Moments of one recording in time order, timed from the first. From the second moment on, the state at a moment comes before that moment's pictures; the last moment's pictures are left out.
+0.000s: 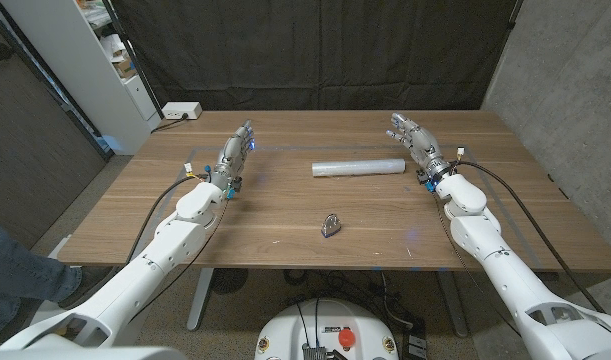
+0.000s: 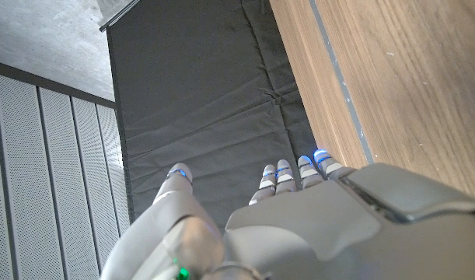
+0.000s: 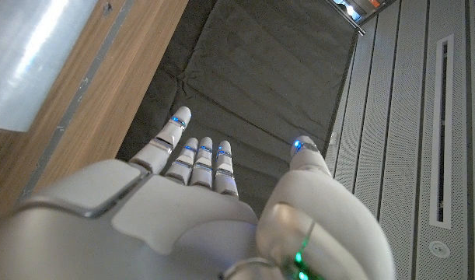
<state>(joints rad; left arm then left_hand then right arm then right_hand) 0.92 0.56 0.33 -1.47 -0.60 -0.19 0.06 0.21 -0.03 0.34 -0.07 0.21 -0.05 0.10 0.18 0.17 -0.07 0.07 0.20 0.19 -0.10 0.09 0.19 0.18 -0.14 0.02 0.31 0.17 -0.86 -0.35 -0.14 -1.25 0.34 0.42 0.26 0.41 -0.02 0.28 -0.11 0.27 0.20 0.04 0.20 0.19 0.16 0.06 0.20 0.19 0.10 -0.03 0.21 0.20 0.31 -0.04 0.35 0.16</state>
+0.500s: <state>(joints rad) 0.94 0.57 0.33 -1.50 -0.60 -0.18 0.07 0.22 -0.02 0.34 -0.07 0.21 -0.05 0.10 0.18 0.17 -0.07 0.07 0.20 0.19 -0.10 0.09 0.19 0.18 -0.14 0.02 0.31 0.17 -0.86 -0.39 -0.19 -1.26 0.23 0.51 0.17 0.44 -0.03 0.29 -0.13 0.27 0.20 0.03 0.20 0.19 0.16 0.04 0.20 0.19 0.11 -0.03 0.21 0.20 0.31 -0.04 0.33 0.16</state>
